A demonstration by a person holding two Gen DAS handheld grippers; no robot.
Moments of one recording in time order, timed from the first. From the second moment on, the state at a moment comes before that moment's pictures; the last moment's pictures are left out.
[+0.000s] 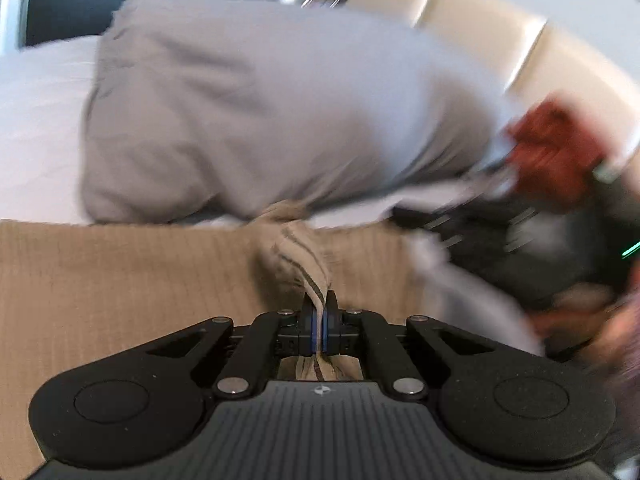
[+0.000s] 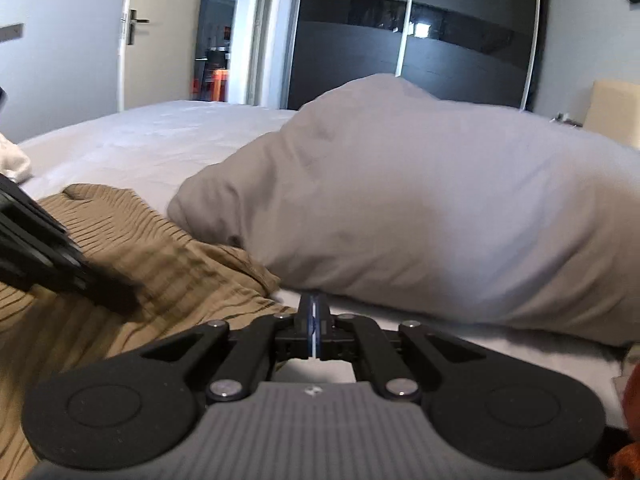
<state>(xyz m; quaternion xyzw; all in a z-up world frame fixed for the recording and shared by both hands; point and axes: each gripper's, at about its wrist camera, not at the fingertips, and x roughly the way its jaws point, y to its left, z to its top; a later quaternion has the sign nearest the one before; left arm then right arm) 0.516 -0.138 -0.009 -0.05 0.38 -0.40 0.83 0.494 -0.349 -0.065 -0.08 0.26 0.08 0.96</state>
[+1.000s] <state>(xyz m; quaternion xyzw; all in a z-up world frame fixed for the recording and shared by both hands) 0.468 -0.122 -0.041 -0.02 0.44 -0.36 0.82 0.489 -0.357 -0.057 0.02 0.29 0.11 0.95</state>
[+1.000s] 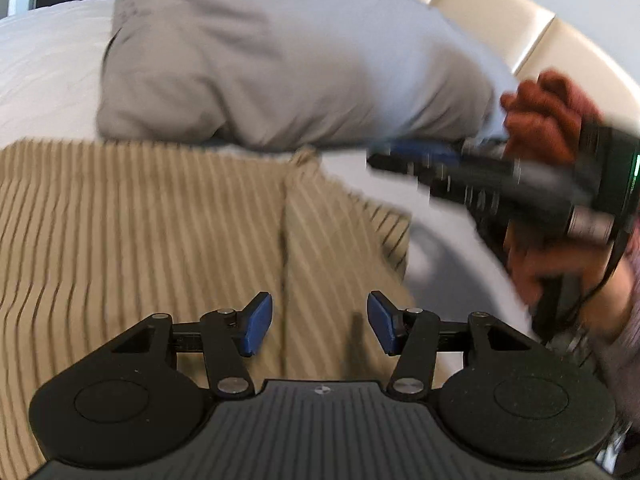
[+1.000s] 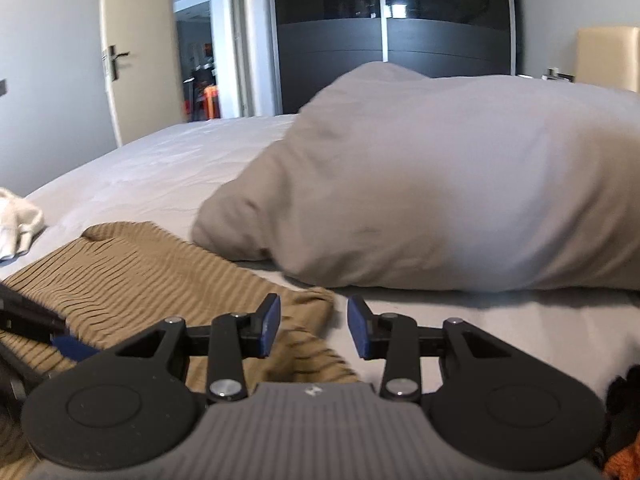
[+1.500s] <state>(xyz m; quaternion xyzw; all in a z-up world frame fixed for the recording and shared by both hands) 0.400 -0.149 -0.033 0.05 0.36 -0.44 0.82 0.501 -0.271 -0.056 -0.07 0.45 0.08 0.89</state>
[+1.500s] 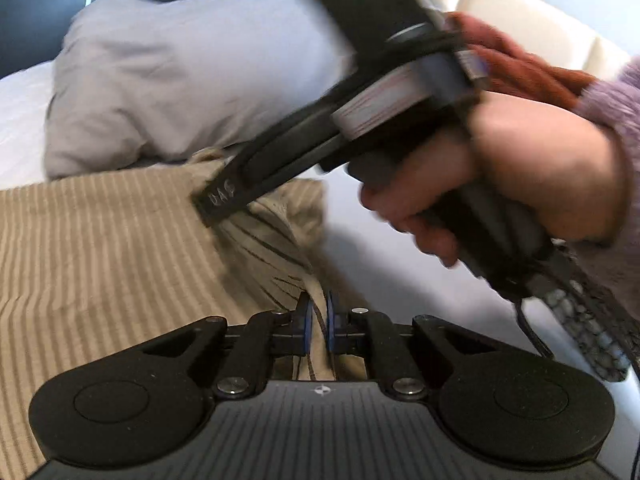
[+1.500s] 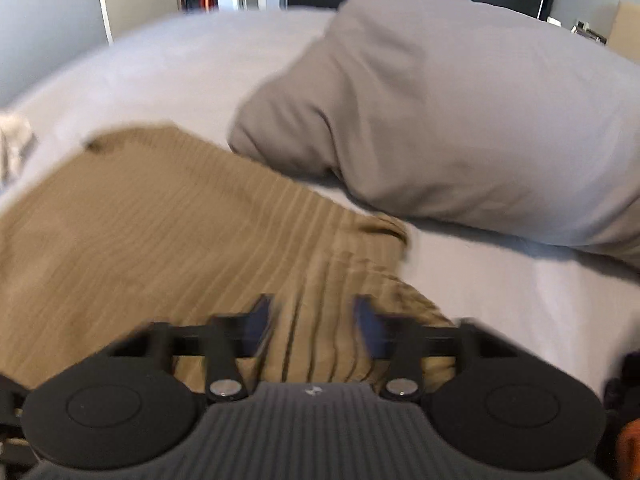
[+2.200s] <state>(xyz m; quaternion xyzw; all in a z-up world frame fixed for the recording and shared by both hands) 0.356 -0.106 -0.057 0.03 0.41 -0.46 0.79 0.445 -0.342 -0.040 0.01 0.42 0.04 0.91</state>
